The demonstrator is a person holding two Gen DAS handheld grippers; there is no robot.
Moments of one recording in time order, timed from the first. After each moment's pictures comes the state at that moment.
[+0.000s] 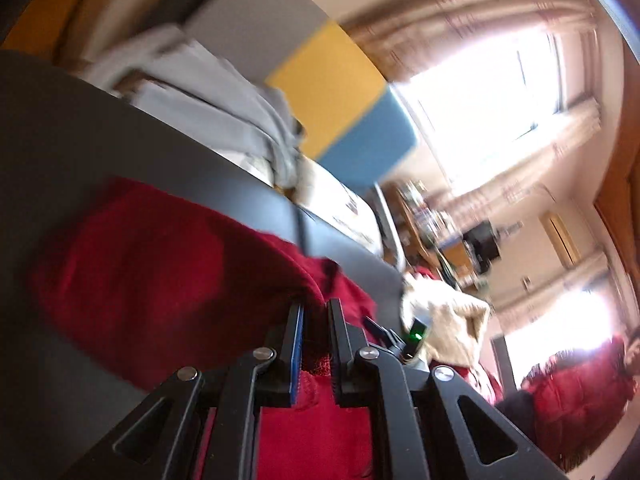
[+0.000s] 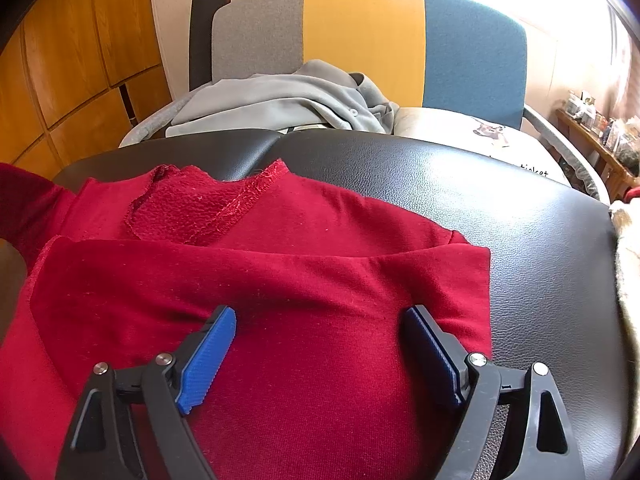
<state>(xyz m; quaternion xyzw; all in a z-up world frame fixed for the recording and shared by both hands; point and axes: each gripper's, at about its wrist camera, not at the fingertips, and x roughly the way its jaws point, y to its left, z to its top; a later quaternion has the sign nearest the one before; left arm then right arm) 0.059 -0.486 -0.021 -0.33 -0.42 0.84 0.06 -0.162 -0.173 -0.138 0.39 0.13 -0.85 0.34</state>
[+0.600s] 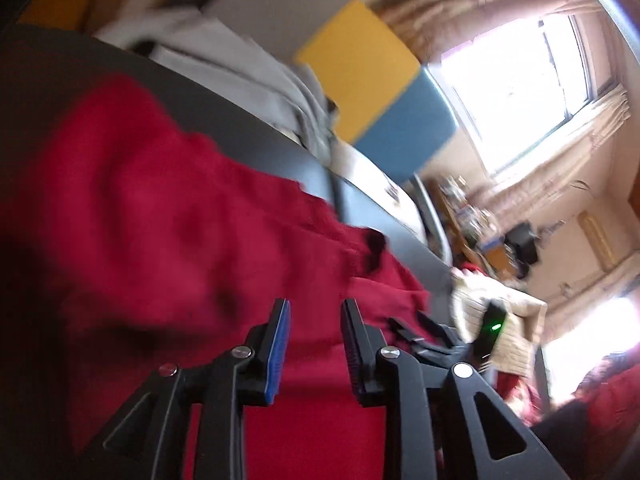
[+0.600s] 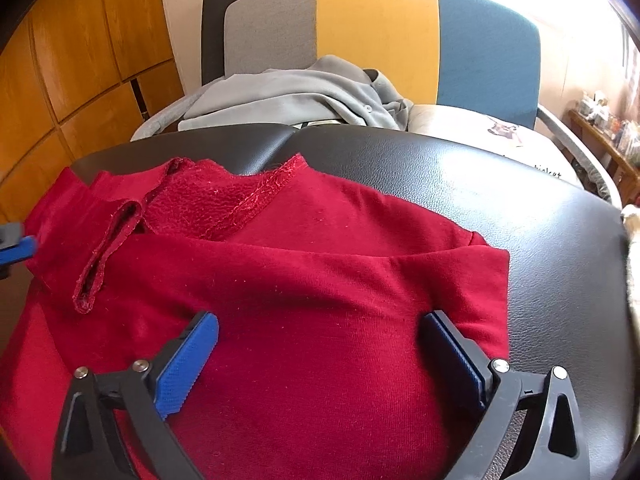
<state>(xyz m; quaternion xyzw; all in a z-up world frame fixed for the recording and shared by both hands) 0.065 -0.425 -0.106 -0.32 -0.40 0.86 -0.06 -0.155 -0.182 -0.139 0.40 0.14 -0.84 0.35</state>
